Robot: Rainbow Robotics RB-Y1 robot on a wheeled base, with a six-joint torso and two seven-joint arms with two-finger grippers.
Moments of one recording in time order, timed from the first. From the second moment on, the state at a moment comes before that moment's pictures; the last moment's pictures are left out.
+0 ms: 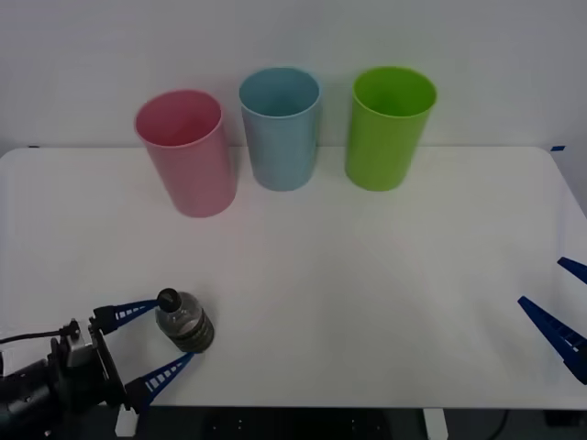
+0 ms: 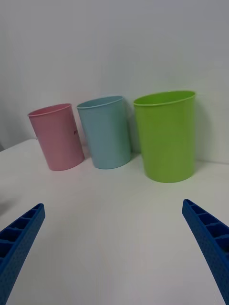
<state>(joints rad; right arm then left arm) 0.35 -0.40 -0.52 -1.66 0.96 -1.22 0.00 0.16 0.34 0.28 -1.35 -1.22 -1.30 -0.33</state>
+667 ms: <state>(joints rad) 0.35 -0.40 -0.52 -1.66 0.96 -1.22 0.00 0.10 0.25 0.27 -1.30 -1.29 -1.27 -0.36</state>
